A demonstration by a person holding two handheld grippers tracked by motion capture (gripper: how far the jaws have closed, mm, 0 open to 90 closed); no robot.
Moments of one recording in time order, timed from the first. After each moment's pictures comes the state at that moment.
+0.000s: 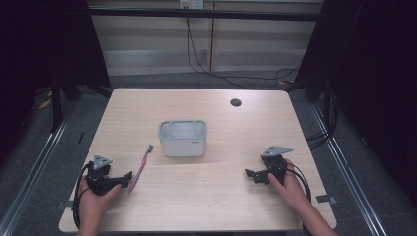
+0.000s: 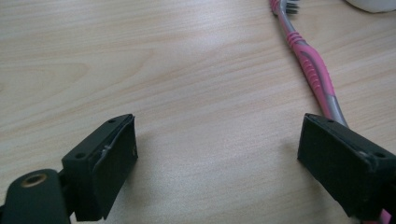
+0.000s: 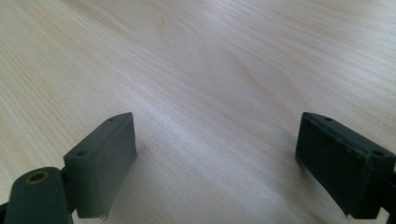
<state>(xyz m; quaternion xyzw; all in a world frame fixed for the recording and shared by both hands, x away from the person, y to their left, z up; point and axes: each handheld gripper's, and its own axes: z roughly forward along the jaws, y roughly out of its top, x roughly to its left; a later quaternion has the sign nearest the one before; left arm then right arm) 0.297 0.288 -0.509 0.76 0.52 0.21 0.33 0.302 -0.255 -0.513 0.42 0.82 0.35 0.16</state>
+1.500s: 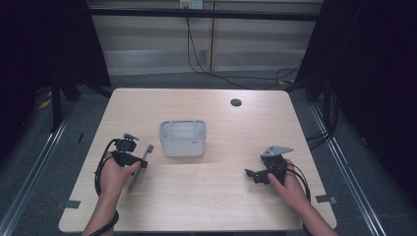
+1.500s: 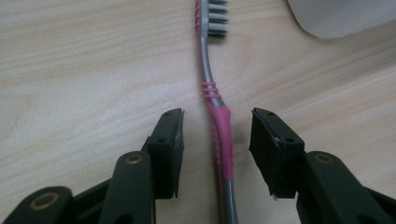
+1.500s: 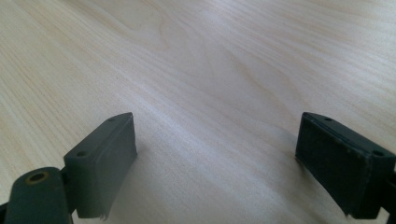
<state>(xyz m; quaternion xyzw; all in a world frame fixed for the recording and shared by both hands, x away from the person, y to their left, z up) 0.364 0.220 -0.474 0.81 0.55 0.05 0.21 0.302 -0.255 -0.513 0.42 0.82 0.35 0.16</state>
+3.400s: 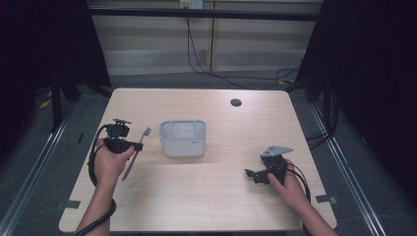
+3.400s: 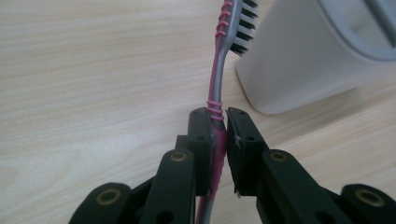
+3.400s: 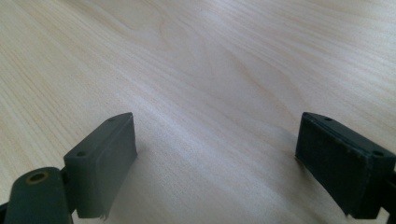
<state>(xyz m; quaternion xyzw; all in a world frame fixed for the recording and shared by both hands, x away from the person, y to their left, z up) 0.367 0.227 -0.415 0.77 0.55 0.08 0.30 0.302 -0.255 -0.513 0.42 0.82 0.35 0.16</state>
